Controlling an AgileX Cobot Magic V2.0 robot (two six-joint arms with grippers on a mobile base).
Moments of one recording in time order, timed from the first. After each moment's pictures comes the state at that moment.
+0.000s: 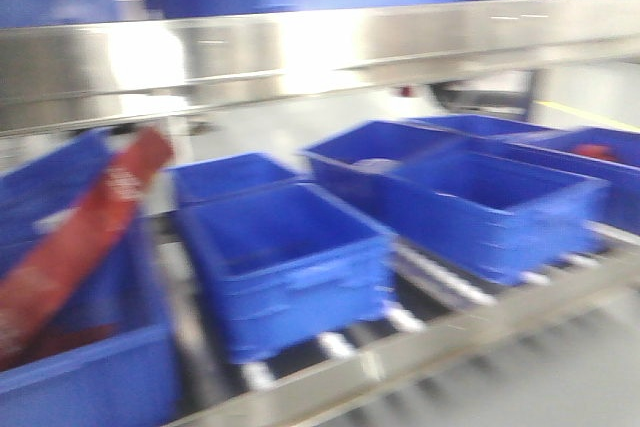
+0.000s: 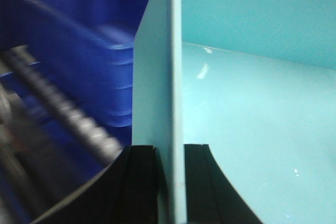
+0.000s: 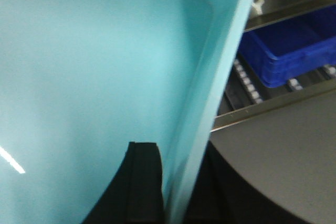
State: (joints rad) left arm -0.34 1.48 -1.79 0.04 0.75 -0.17; right arm 0.12 1.45 -1.75 0.18 1.05 0.03
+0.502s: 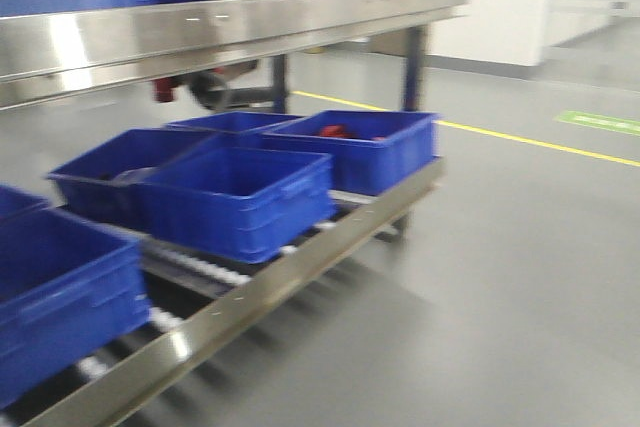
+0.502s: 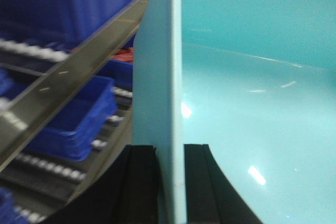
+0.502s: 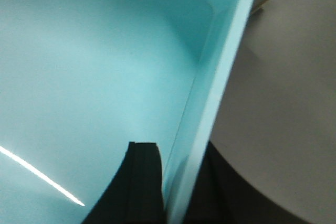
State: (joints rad) left arm -0.34 1.48 -1.79 0.04 0.75 -0.17; right arm 0.12 1.45 -1.75 0.18 1.06 0.03
